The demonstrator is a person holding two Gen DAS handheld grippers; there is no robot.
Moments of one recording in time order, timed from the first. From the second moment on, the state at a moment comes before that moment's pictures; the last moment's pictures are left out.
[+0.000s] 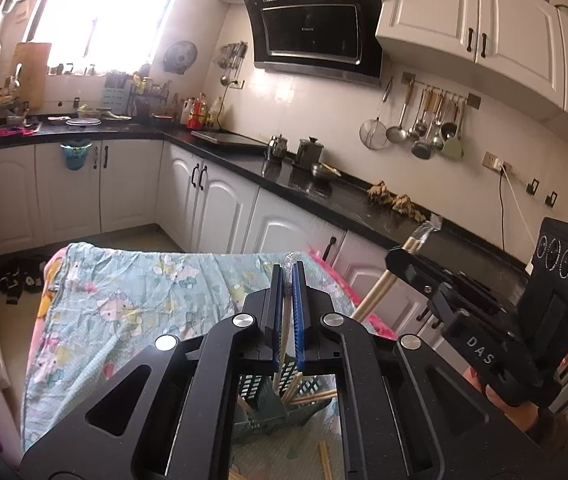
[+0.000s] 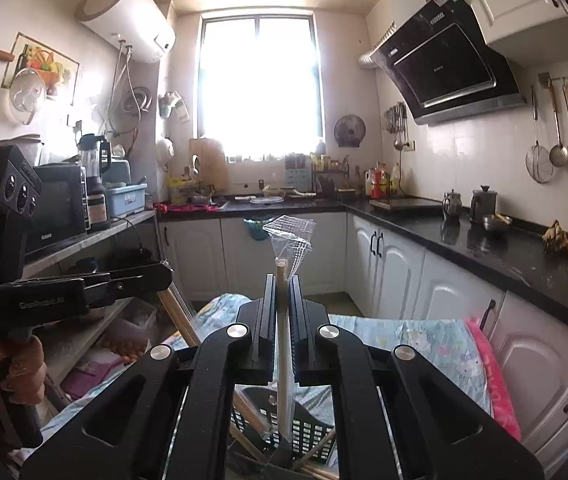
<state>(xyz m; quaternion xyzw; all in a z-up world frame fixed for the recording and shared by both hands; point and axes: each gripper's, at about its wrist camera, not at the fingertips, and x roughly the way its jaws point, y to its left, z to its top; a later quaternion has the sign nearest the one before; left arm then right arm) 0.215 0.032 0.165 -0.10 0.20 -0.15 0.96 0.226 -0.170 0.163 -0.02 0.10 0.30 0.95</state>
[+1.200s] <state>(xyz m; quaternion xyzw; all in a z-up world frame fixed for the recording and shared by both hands) 0.244 0.032 0.089 -0.11 0.26 -0.13 0.95 0.264 -0.153 0.081 -0.02 0.22 0.26 0.94</state>
